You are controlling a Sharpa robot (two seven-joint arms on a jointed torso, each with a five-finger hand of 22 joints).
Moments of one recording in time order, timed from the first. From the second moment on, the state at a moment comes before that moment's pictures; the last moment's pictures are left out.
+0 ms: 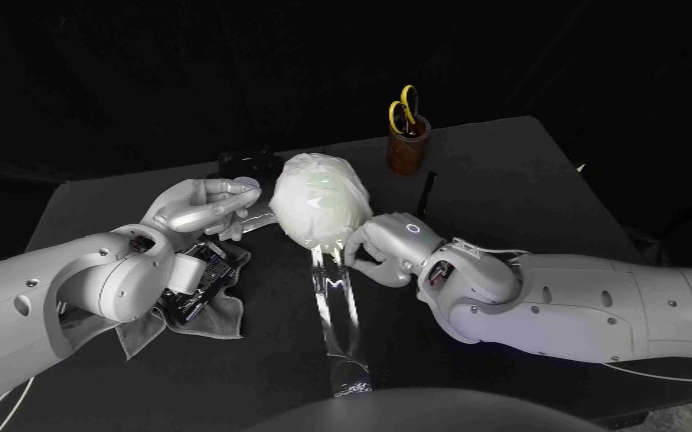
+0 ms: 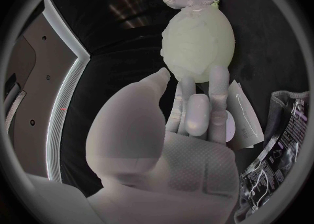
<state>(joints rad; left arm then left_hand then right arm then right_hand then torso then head) 1.18 -0.95 -0.15 1.58 -0.17 -0.27 0.26 1.38 -0.21 0.36 0.17 0.05 0.83 0.16 0.44 0.20 0.97 0.08 0.97 0.44 1.37 0.01 1.38 1.07 0.16 1.09 0.10 1.01 0.63 1.01 -0.87 -0.18 1.76 -1.71 -0.61 -0.31 1.42 -0.10 0.48 0.13 0.05 1.12 0.04 0.35 0.60 1.46 -0.02 1.57 1.31 1.47 -0.08 1.57 1.31 0.01 1.47 0.04 1.54 1.31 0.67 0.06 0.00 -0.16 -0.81</state>
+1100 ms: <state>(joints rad) 1.18 -0.93 -0.15 1.57 -0.17 -0.27 0.27 1.39 -0.21 0.34 0.19 0.05 0.83 0.16 0.44 0.19 0.95 0.09 0.93 0.42 1.31 0.01 1.33 0.96 0.17 1.07 0.11 0.97 0.59 1.05 -1.09 -0.18 1.86 -1.32 -0.90 -0.01 1.33 -0.16 0.48 0.13 0.05 1.01 0.09 0.26 0.62 1.47 0.00 1.51 1.31 1.47 -0.06 1.57 1.31 0.03 1.46 0.05 1.39 1.31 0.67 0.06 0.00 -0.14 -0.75</state>
